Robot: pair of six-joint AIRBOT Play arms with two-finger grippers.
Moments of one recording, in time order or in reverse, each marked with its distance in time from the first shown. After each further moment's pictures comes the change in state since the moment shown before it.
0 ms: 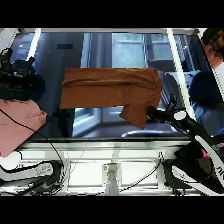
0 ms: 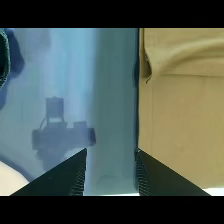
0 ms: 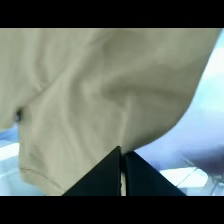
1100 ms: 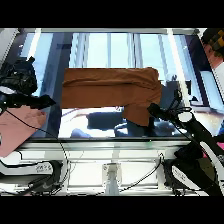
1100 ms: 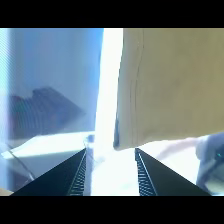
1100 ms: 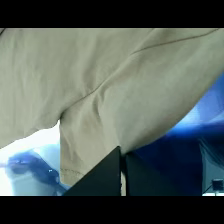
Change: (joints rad) left arm 0.050 -0.087 -0.311 -0.196 -0.027 0.135; right arm 0.002 0.124 0.000 -0.004 0.018 -0.006
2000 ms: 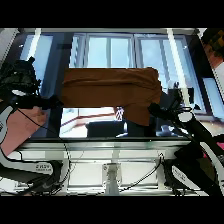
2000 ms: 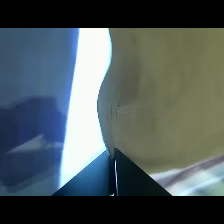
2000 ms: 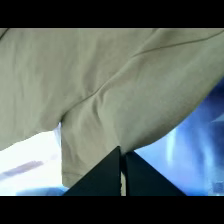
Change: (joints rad) left arm -0.062 -0.109 -0.029 -0.192 0.087 0.015; right arm 0.000 0.003 0.001 0.002 -0.008 0.000
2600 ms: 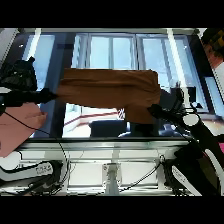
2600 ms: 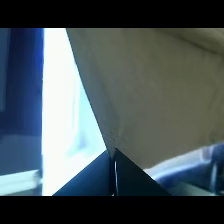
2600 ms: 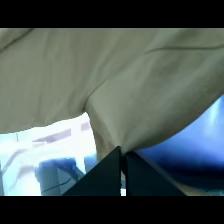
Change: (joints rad) left arm 0.061 0.224 0.002 -0.031 -0.113 0.010; right arm 0.000 0.156 0.000 -0.056 0.140 0.046
